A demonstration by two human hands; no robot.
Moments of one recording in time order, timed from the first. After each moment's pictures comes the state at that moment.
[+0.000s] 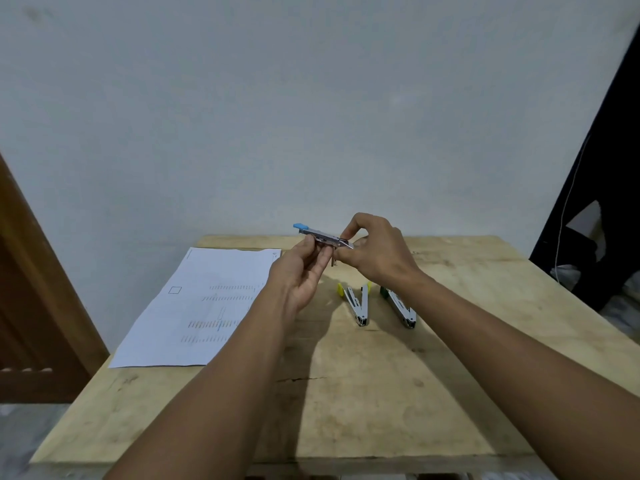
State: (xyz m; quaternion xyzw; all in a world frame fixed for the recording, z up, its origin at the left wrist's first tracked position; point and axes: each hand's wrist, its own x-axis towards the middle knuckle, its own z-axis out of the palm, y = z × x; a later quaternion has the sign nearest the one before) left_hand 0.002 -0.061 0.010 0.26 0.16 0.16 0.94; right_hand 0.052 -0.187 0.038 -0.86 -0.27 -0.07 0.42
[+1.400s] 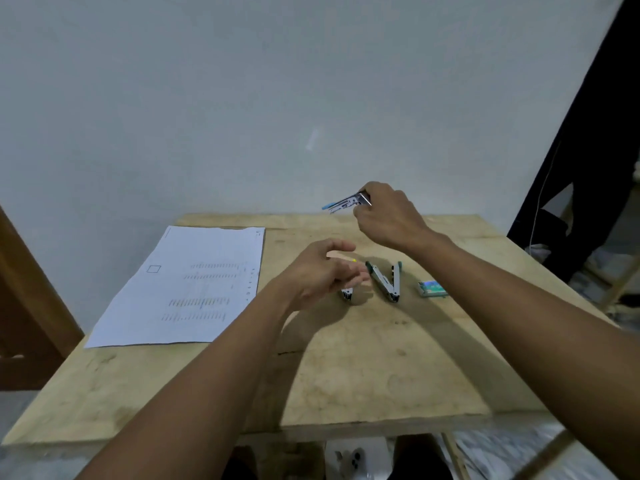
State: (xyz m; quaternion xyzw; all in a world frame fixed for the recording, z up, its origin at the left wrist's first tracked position) left_hand -0.007 -0.094 -0.016 0.65 0.06 -0.01 0.76; right_hand 0.080 -0.207 0.048 -0.93 -0.25 -0.10 0.26
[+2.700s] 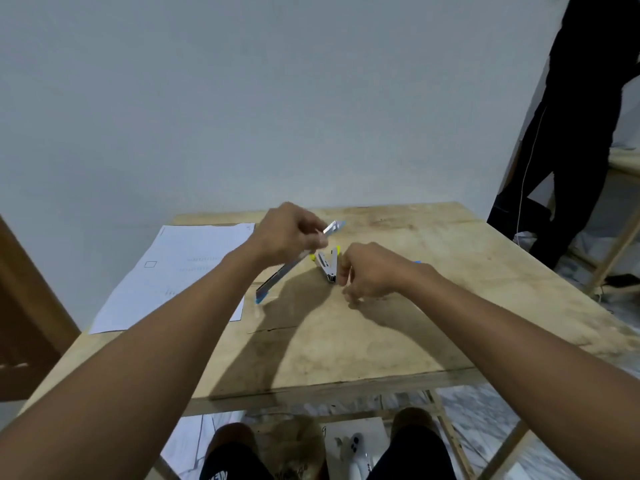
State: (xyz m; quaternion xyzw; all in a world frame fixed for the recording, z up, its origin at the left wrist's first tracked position) left_hand -0.035 -0.082 0.027 0.92 -0.02 0.14 0.37; right_hand 0.017 -0.248 0.004 -0.93 -0.33 0.10 0.12
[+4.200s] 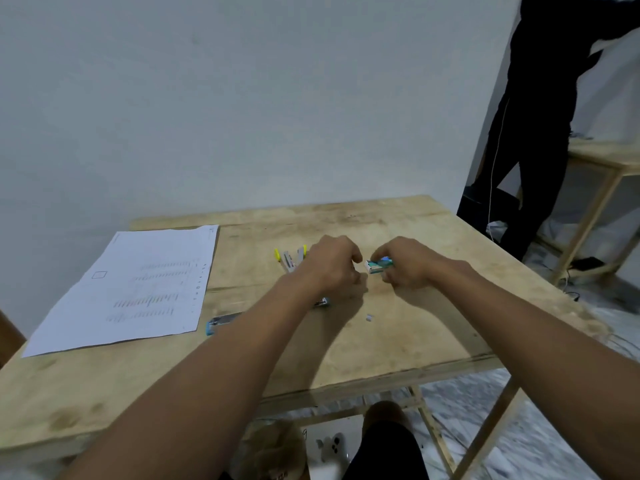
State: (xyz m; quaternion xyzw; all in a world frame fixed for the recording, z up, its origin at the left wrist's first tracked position) left_hand 0.014 -0.185 -0.019 0.98 -0.04 0.07 0.20; right_hand 0.077 -0.339 -0.017 -0.96 -0.24 0.05 0.09
